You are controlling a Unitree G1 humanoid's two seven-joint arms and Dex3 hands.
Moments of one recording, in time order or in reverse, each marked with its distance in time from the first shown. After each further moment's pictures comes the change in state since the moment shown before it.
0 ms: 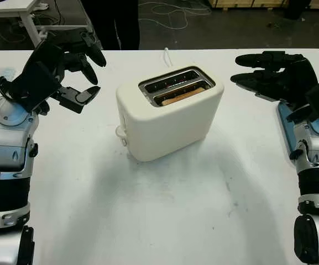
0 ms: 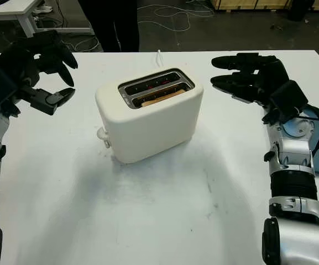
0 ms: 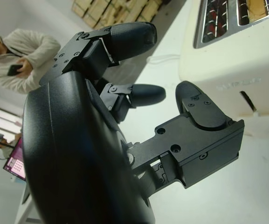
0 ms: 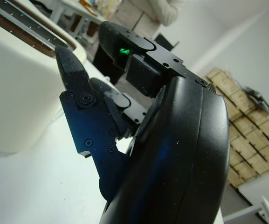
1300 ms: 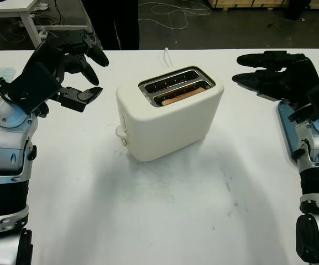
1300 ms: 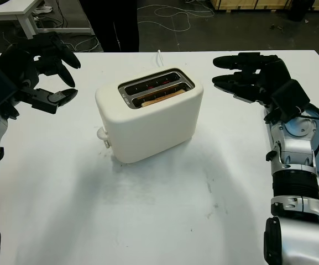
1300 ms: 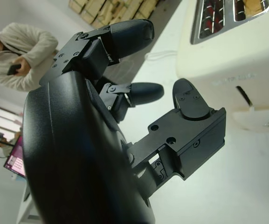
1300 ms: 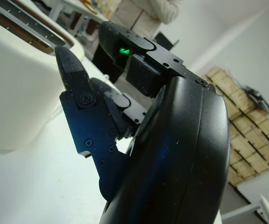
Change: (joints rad) left arm 0.017 0.022 0.000 -0.022 0.000 0.014 -0.003; right arm -0.016 -0.012 0.000 0.028 0.004 0.000 0.014
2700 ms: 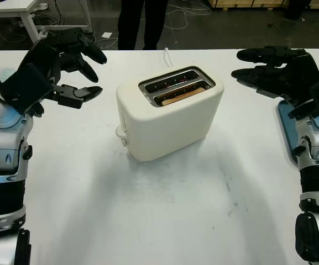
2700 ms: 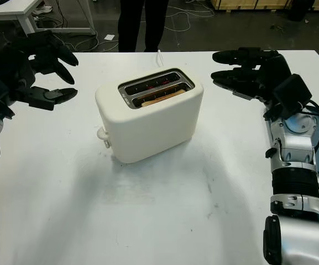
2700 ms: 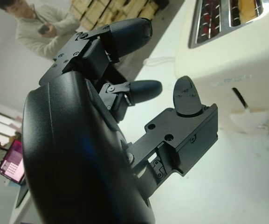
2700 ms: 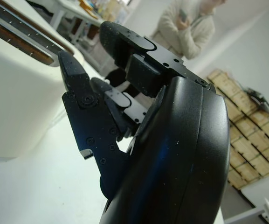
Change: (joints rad) left arm 0.015 -0.011 0.025 0.014 -0.044 -0.039 -0.027; right arm -0.001 0.002 0.005 -0.037 0.017 0.037 -0.003
